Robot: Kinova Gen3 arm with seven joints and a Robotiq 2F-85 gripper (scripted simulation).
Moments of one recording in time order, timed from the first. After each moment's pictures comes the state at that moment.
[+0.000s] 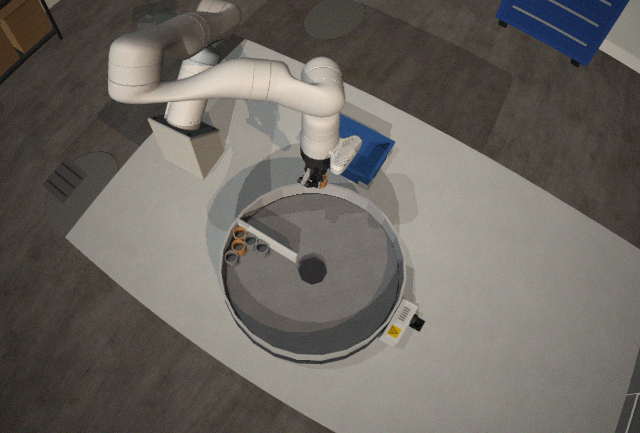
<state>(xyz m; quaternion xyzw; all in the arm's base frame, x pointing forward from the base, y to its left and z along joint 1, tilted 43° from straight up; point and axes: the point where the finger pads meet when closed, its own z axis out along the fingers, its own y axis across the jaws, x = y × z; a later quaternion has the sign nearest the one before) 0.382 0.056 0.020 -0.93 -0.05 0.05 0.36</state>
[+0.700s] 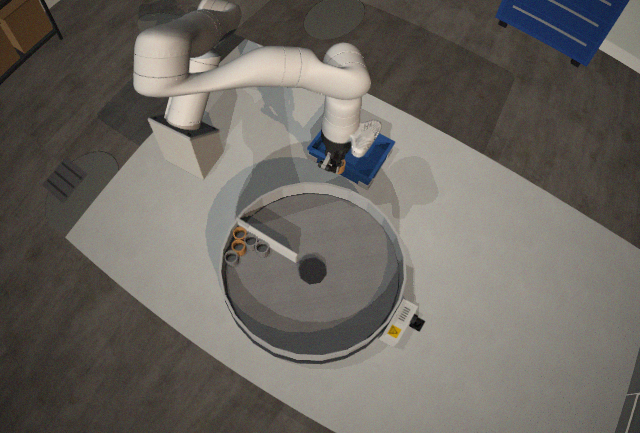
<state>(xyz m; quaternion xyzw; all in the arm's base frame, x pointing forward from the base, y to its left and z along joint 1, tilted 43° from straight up) 0.393 0.098 0.056 -0.93 -0.05 0.05 0.36</state>
